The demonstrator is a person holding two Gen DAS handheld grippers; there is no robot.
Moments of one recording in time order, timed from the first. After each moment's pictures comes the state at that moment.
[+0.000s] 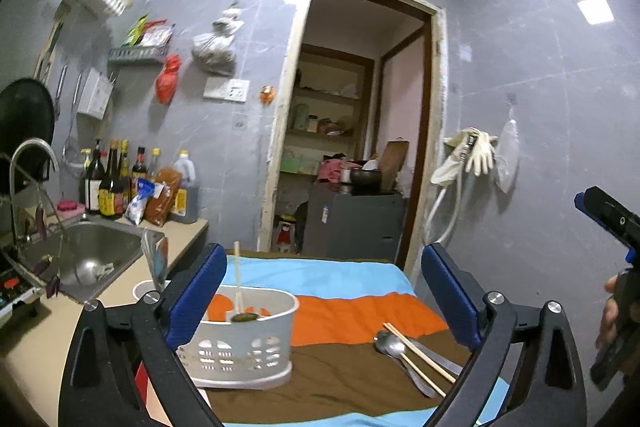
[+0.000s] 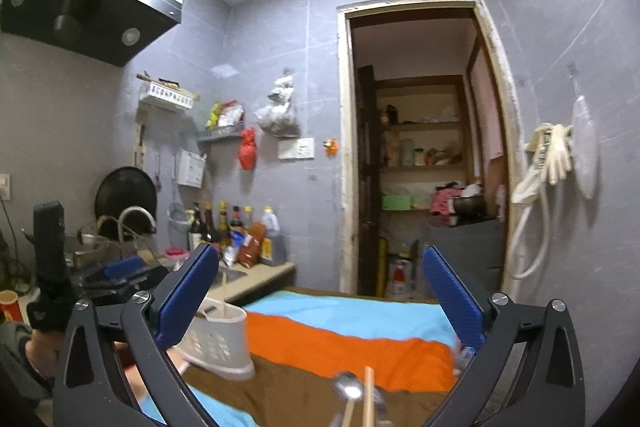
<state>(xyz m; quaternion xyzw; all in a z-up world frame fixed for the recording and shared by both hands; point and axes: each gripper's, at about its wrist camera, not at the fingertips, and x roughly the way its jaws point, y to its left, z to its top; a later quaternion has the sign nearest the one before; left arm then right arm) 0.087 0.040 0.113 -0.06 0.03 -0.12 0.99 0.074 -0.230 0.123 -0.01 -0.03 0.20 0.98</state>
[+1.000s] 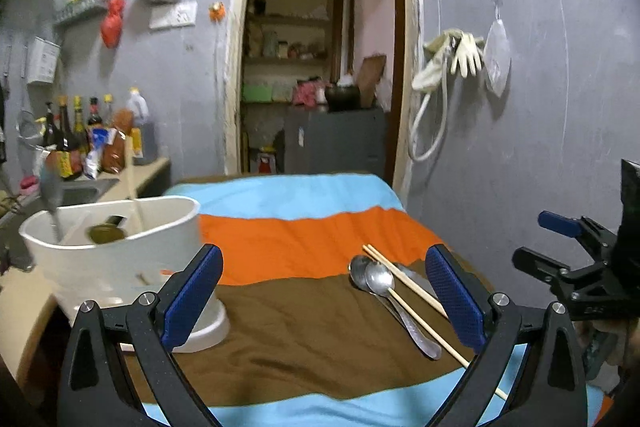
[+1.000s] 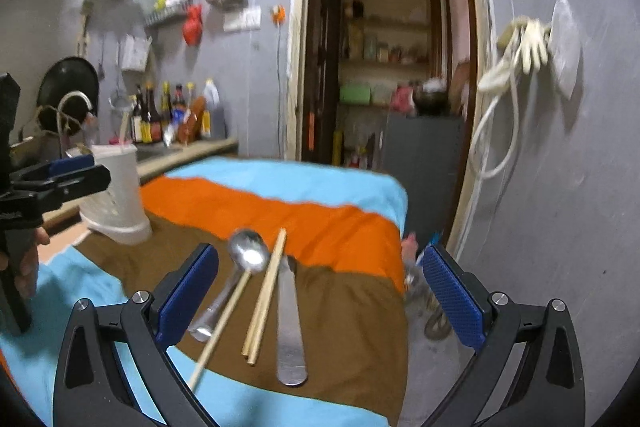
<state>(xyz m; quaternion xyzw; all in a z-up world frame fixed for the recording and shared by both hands) 0.187 -0.050 0.015 0.00 0.17 -0.16 0.97 0.191 -0.278 -0.023 -0.05 0.17 0.14 0.97</state>
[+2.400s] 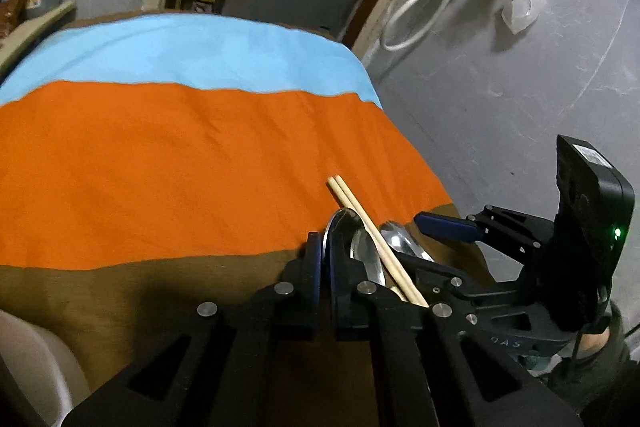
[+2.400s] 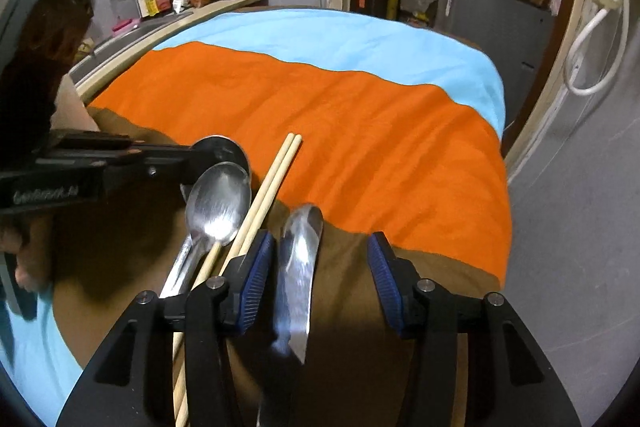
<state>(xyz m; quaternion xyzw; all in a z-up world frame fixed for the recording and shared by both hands) 0.341 -0.058 -0.046 -0.09 0.41 -0.27 0.86 0.337 -0.229 -0.078 -0.11 0.42 0.21 0.87</state>
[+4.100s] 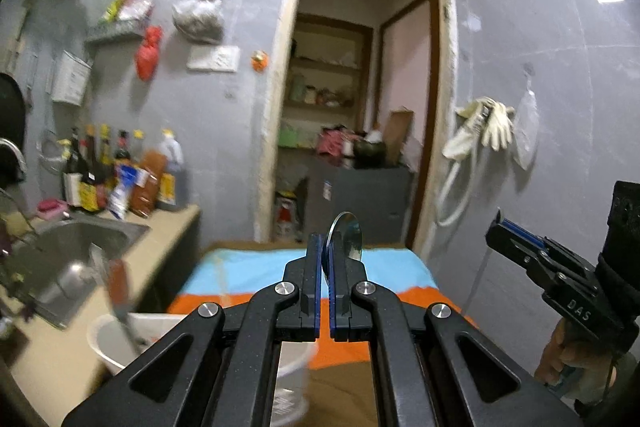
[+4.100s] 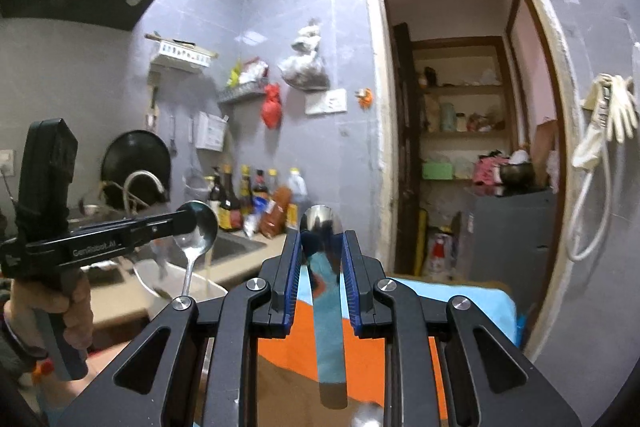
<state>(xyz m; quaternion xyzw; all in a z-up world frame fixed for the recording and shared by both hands) 0.194 0.042 0.107 -0.05 0.08 -0.11 0.99 0.220 -0.172 0.074 -0.01 0.01 0.30 0.95</state>
